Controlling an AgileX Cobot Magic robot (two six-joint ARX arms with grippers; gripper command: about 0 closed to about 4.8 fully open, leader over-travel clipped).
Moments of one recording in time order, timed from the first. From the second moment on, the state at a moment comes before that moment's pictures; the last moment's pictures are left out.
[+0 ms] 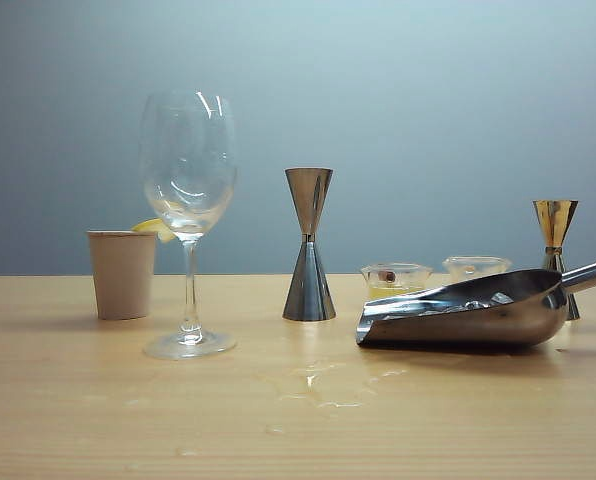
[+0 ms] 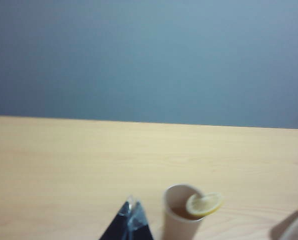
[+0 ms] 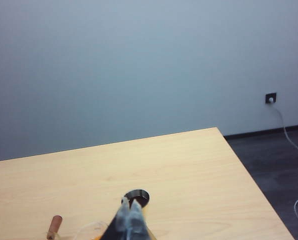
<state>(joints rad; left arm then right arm) -0.01 0.45 0.63 -0.17 0.07 -0.04 0.07 0.33 0.50 -0.08 0.11 0.15</state>
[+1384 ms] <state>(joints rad) -0.49 0.66 0.89 -0.36 0.11 -0.08 0.06 0.66 0.27 0.25 -0.06 1.05</state>
